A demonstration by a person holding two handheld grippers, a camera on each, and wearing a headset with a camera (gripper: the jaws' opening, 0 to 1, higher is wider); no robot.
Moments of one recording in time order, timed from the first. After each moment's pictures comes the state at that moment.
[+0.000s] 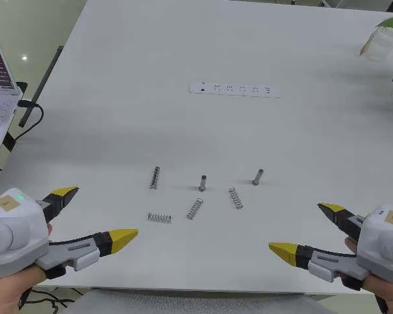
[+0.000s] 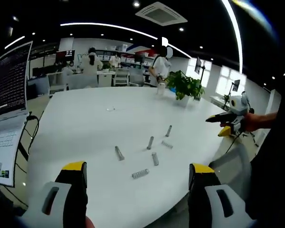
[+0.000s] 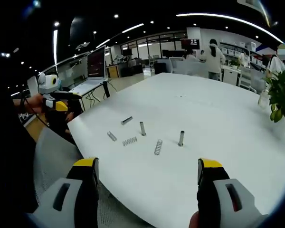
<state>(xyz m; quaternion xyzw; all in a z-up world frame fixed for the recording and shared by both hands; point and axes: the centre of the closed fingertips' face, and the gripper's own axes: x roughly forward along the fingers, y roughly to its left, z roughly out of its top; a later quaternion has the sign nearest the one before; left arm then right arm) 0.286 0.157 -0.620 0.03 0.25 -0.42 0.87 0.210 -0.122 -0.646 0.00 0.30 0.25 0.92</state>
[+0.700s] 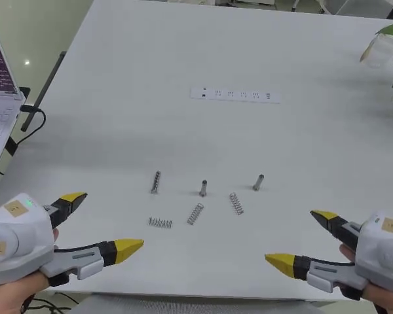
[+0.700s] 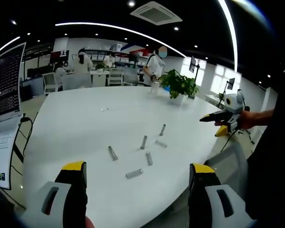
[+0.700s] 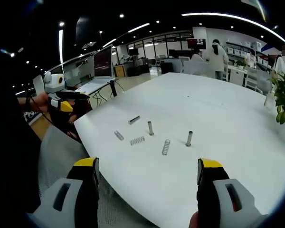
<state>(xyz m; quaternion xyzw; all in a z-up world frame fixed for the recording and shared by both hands) 0.285 0.154 -0.619 0.03 0.25 -0.42 0.87 0.209 -0.121 -0.646 0.00 0.30 0.25 0.92</state>
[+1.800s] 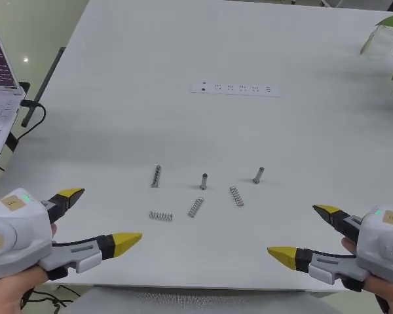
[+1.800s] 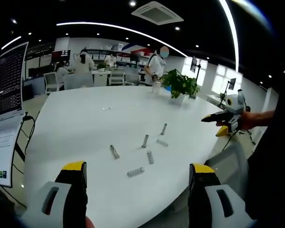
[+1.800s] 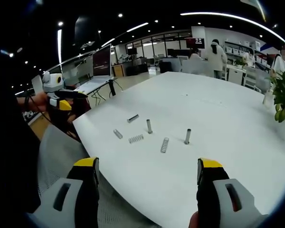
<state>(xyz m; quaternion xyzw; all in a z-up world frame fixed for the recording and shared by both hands) 0.284 0.161 -0.620 0.03 0.25 -0.41 0.87 0.205 -0.124 -0.648 0.00 0.30 0.25 0.92</state>
